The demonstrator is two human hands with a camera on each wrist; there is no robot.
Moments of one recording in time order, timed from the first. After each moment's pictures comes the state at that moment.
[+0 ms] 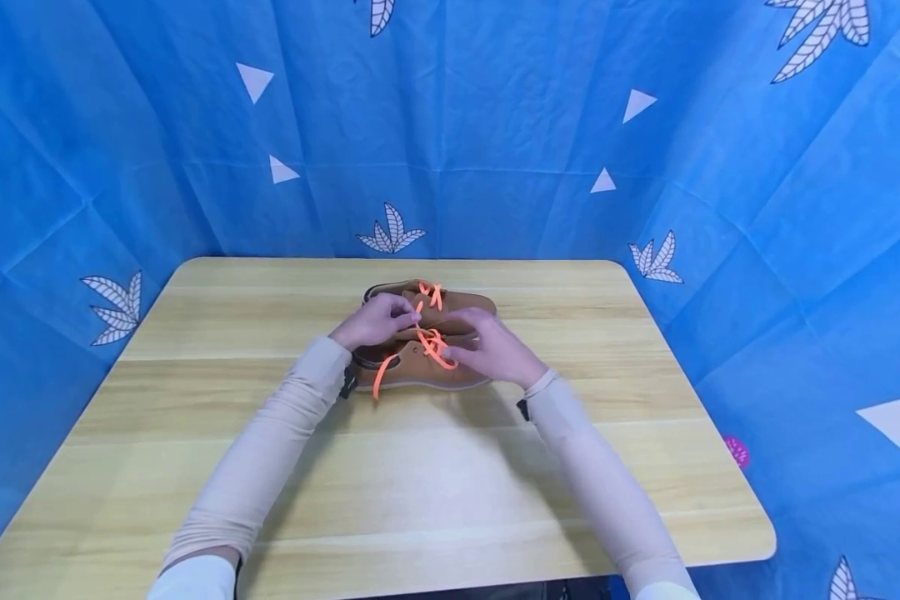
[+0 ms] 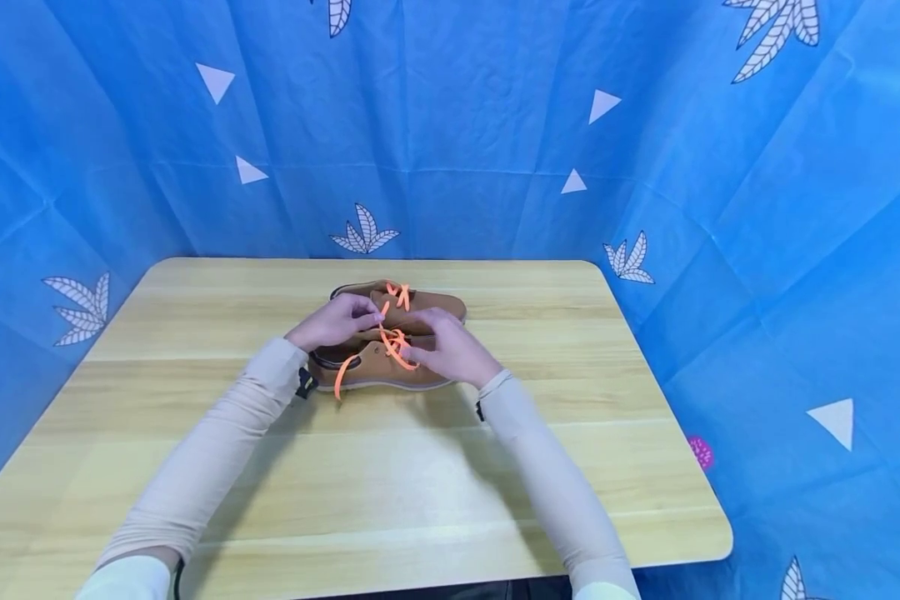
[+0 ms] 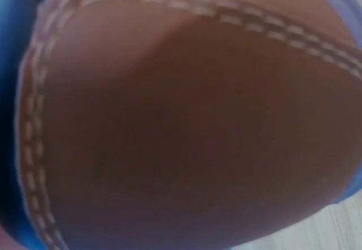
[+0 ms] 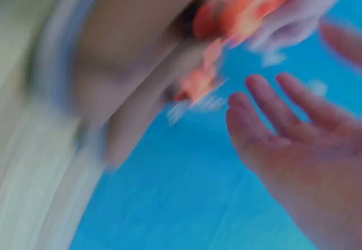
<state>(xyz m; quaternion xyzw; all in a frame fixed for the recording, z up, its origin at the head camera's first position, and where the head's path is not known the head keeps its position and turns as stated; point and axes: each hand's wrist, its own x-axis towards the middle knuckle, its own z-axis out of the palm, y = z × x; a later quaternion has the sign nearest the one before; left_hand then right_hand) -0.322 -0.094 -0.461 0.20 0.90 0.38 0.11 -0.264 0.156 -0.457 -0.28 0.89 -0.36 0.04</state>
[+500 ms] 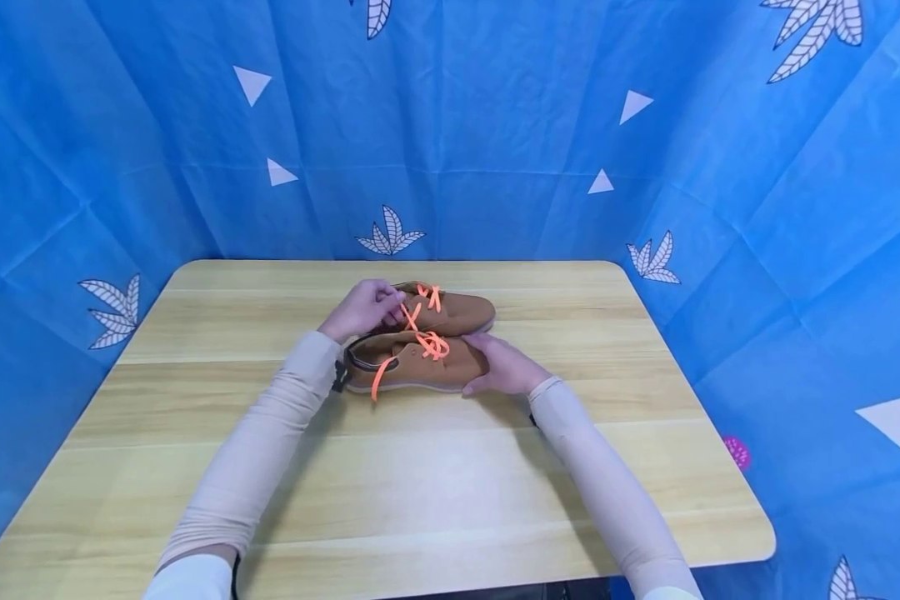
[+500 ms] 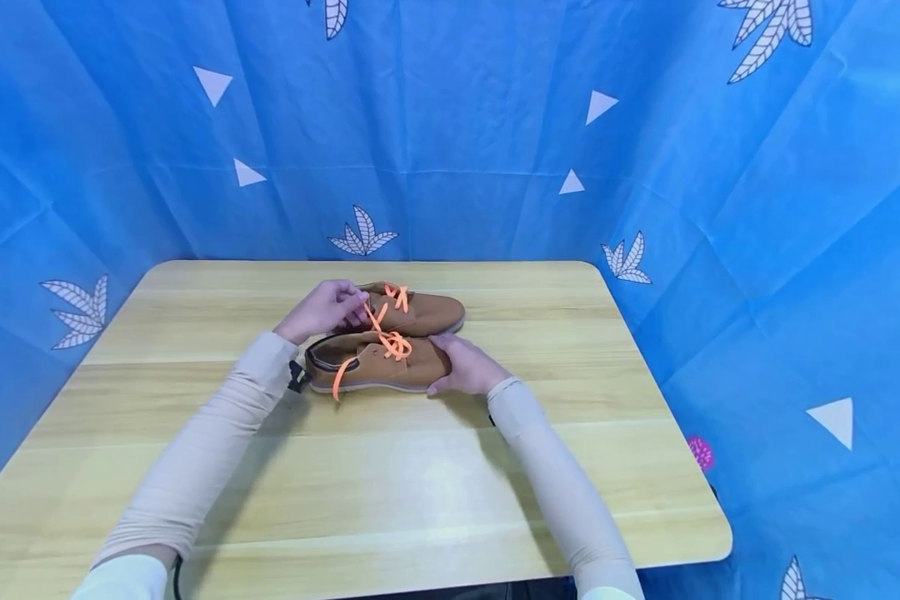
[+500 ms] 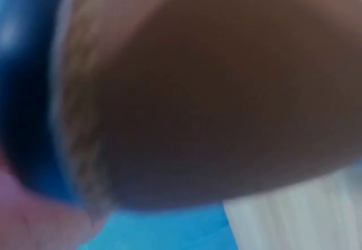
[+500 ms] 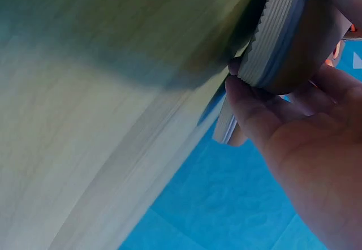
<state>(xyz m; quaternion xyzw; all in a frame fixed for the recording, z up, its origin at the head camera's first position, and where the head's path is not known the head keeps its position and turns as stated) -0.331 -0.106 -0.449 0.14 0.87 0.46 0.07 -0.286 0.185 -0.509 -0.28 0.92 -0.27 0.10</state>
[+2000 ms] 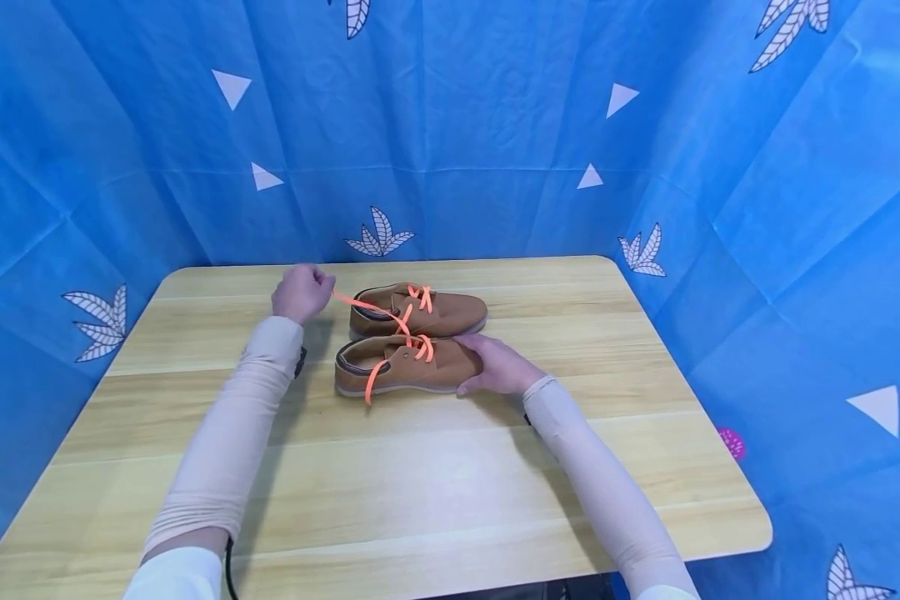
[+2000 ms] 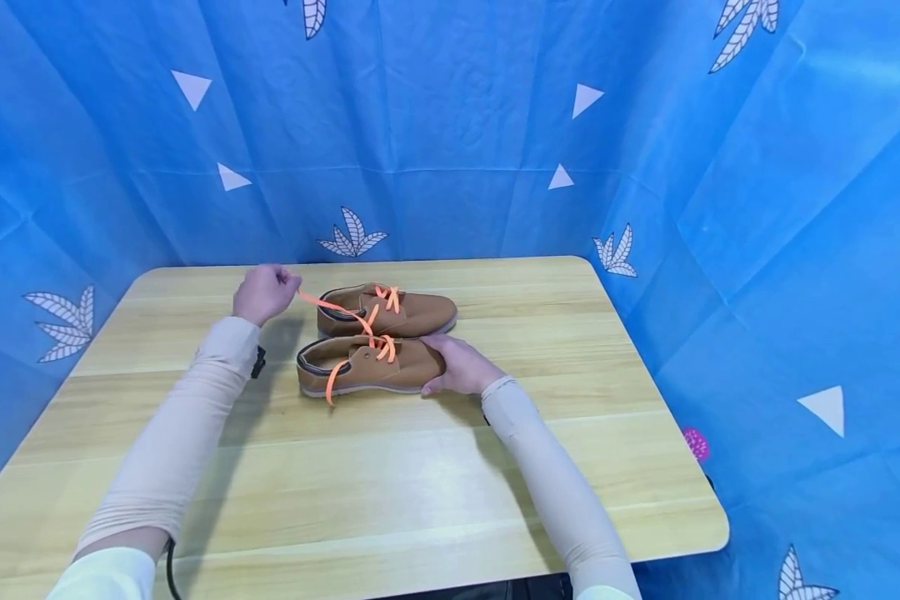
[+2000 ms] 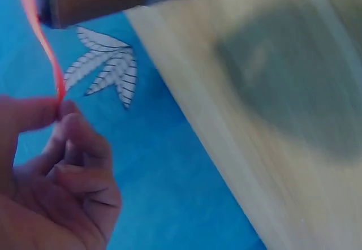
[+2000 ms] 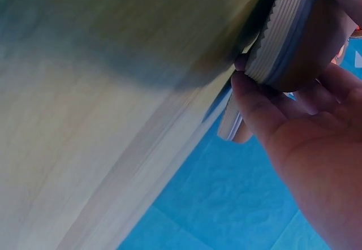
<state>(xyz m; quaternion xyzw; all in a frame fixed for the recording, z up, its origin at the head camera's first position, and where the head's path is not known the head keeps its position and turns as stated) -0.359 -0.172 -0.443 -0.03 0.96 0.29 -0.05 -0.285 0.189 -0.513 -0.28 0.91 -0.27 0.09</state>
